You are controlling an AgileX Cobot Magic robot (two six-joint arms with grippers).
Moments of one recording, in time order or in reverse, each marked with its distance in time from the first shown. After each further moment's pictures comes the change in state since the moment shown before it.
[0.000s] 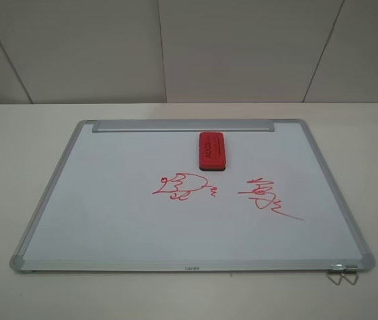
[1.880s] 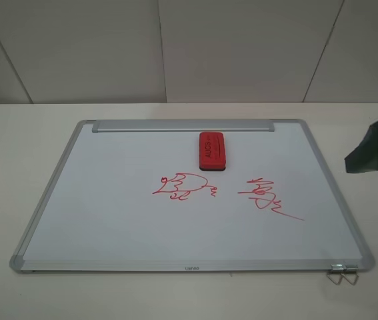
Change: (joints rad) left arm 0.000 0.000 0.000 0.000 0.000 0.000; right arm 0.040 1.046 -0.177 0.169 -0.194 0.001
